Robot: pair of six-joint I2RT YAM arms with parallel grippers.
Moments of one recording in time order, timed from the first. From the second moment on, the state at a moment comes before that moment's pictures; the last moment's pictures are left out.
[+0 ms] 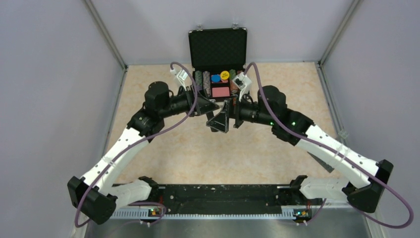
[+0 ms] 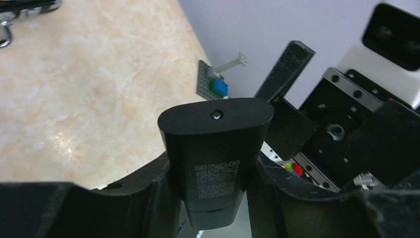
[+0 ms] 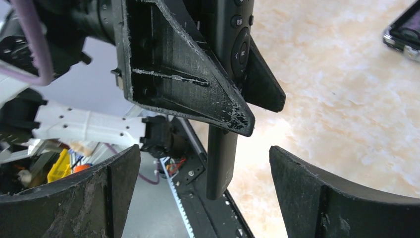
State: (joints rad) left arm -0.51 1.13 1.08 -0.17 0.57 -0.81; right arm 0.87 1.18 1.20 -0.28 -0.29 0.53
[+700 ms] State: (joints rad) left arm -0.51 1.05 1.08 0.29 0.88 -0.95; right arm 0.87 1.12 1.11 0.00 -0.54 0.68
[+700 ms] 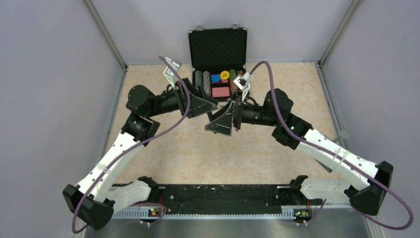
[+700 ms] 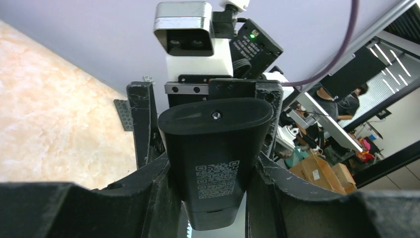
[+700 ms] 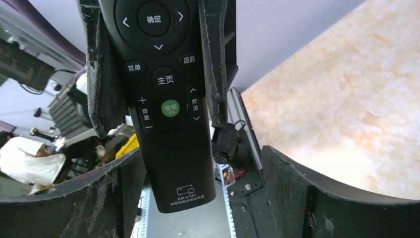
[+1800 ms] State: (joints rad) left arm -0.50 1.06 1.19 -0.21 0.58 -0.72; right arm 0.79 1.09 0.89 0.19 -0.47 0.89
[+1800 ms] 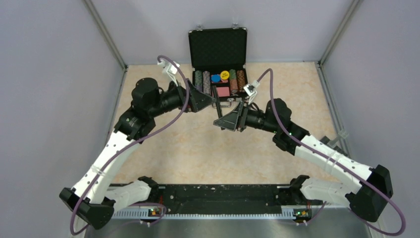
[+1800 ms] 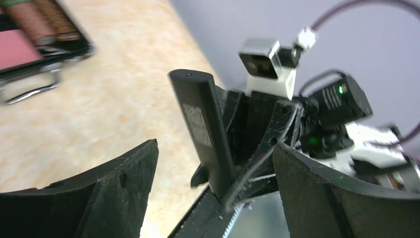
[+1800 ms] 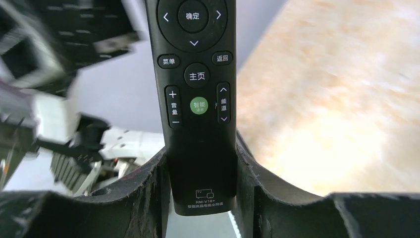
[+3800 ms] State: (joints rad) left arm -0.50 0.81 1.14 -0.79 0.00 -0.54; right arm 0.48 1.09 0.85 -0.78 0.43 0.86
